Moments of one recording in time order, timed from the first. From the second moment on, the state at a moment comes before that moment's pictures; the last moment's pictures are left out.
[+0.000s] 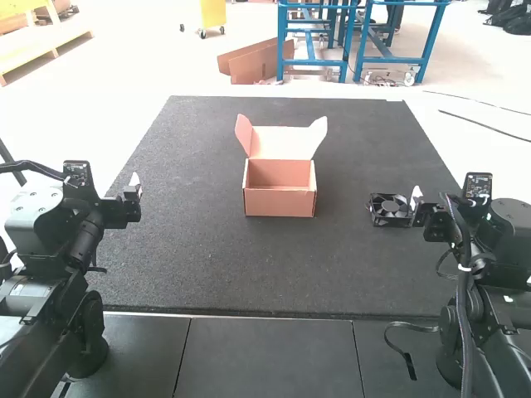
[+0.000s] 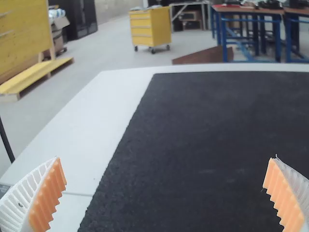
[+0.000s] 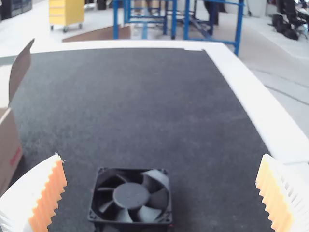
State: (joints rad) left arm 0.01 0.01 0.01 0.00 -0.16 0.10; right arm -0.07 0.01 0.00 -0.09 -0.07 -0.05
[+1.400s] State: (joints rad) left arm 0.01 0.01 0.01 0.19 -0.13 0.08; right arm -0.07 0.01 0.00 0.10 -0.05 -0.01
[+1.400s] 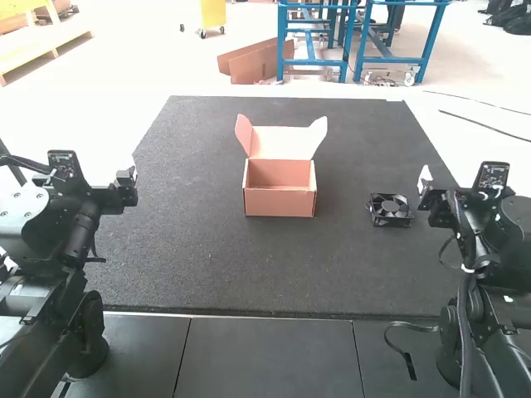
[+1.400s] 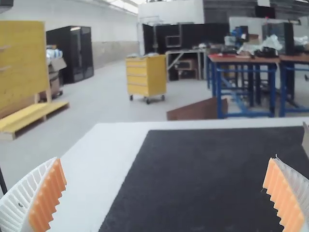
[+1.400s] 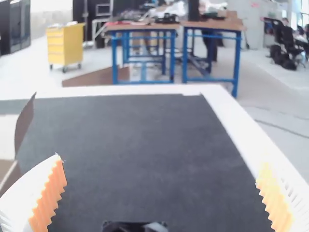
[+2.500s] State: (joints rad) left arm 0.01 0.66 0.80 -0.30 -0.21 0.08; right arm -0.07 0.81 0.94 -0.49 -0.10 0.16
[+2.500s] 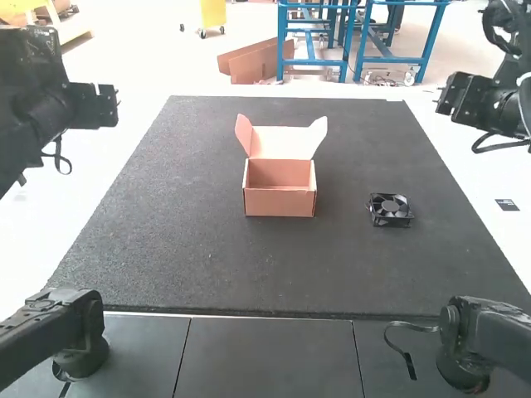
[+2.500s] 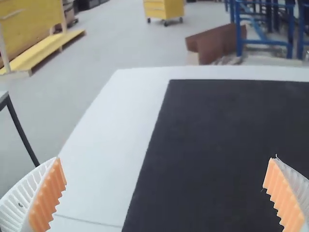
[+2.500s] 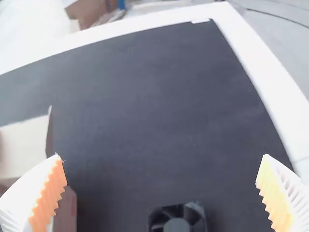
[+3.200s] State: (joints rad) left arm 0.01 0.97 0.96 -0.58 -0.12 0.03; right arm -0.06 1.20 1.20 -0.91 -0.06 0.06
